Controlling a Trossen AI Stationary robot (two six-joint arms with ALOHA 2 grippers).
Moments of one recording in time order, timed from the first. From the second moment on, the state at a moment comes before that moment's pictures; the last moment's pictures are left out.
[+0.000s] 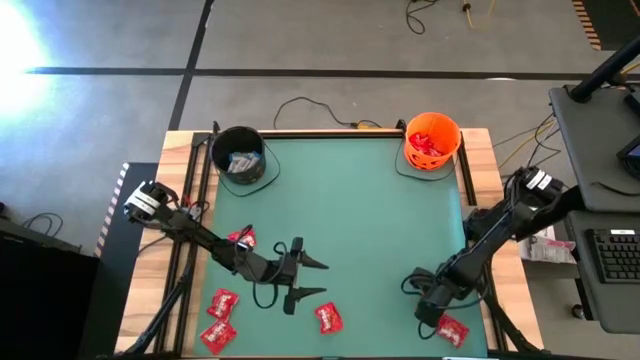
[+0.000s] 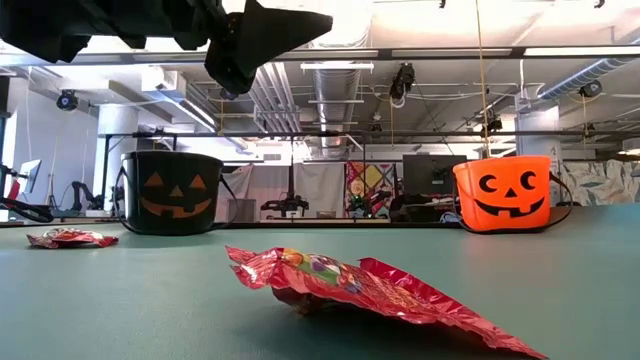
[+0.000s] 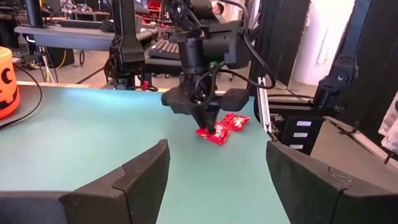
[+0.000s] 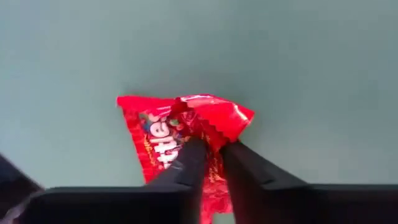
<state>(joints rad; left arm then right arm) -0.50 1.75 0.71 0.99 -0.40 -0.14 0.82 1.54 0.72 -0.54 -0.17 1.47</state>
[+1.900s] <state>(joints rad) -0.59 1.96 1.14 0.70 -0.38 -0.19 -0.38 0.96 1.01 -0.93 0.39 0.40</state>
